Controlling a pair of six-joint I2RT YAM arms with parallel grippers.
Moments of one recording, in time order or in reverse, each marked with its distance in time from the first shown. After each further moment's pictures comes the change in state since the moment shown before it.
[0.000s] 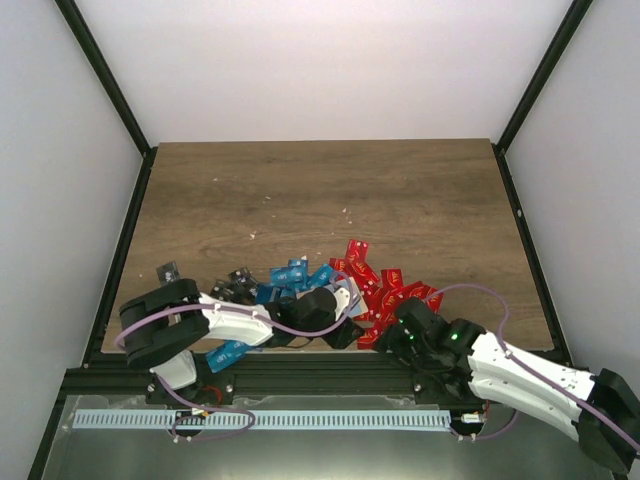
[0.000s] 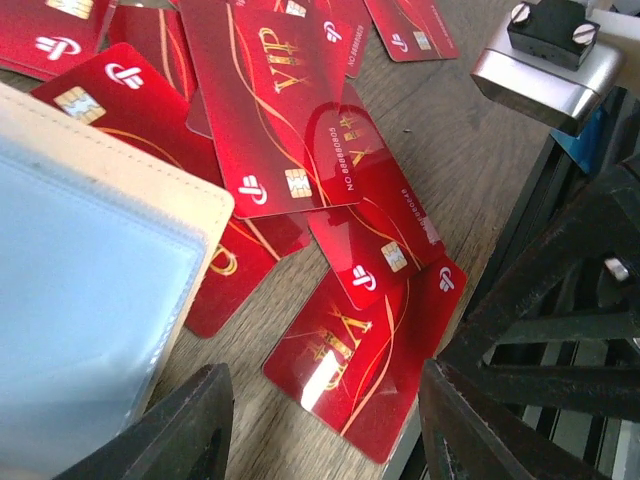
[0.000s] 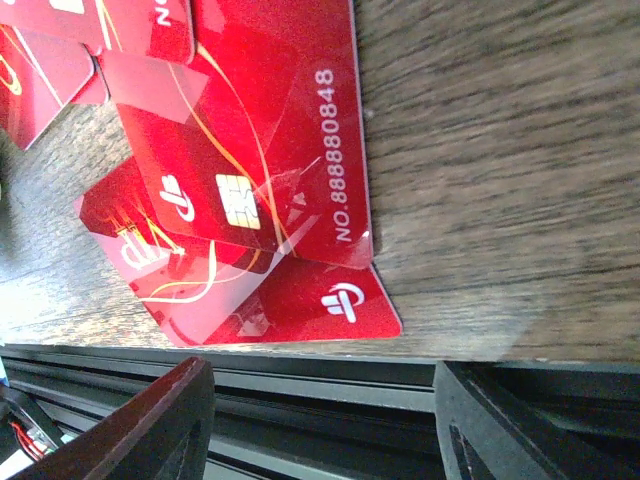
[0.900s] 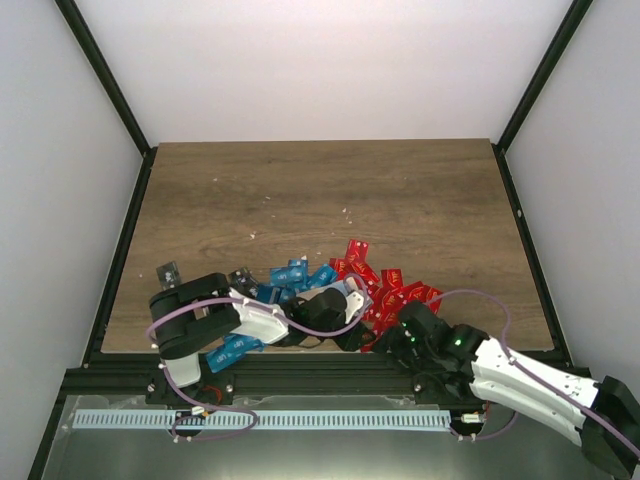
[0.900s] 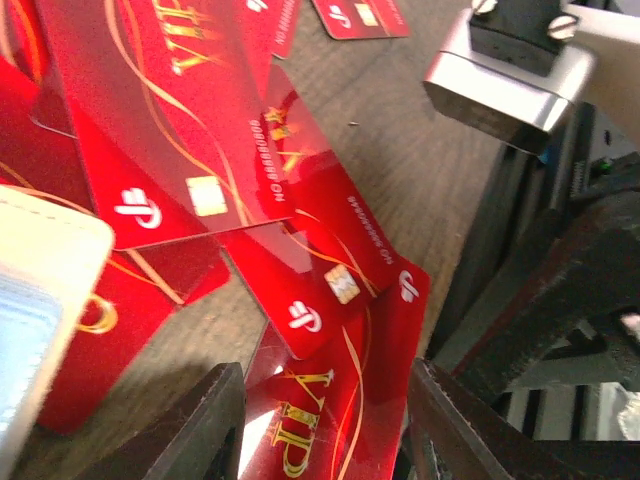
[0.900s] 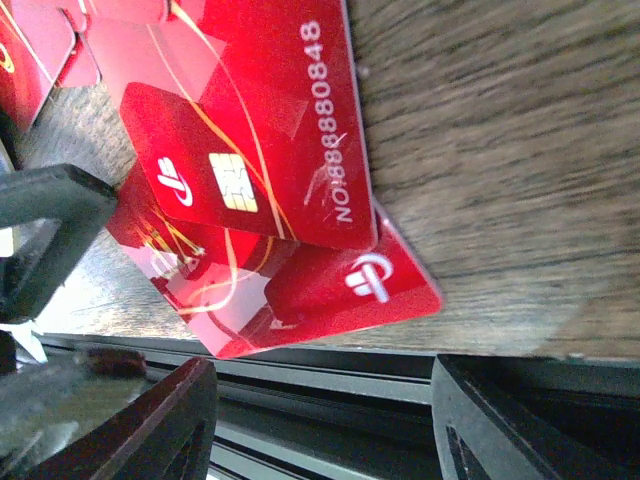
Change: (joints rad) left arm 0.000 0.176 0.074 0.119 0.108 -0.004; right arm 0.000 -0.061 -0.047 0.048 -0.027 0.057
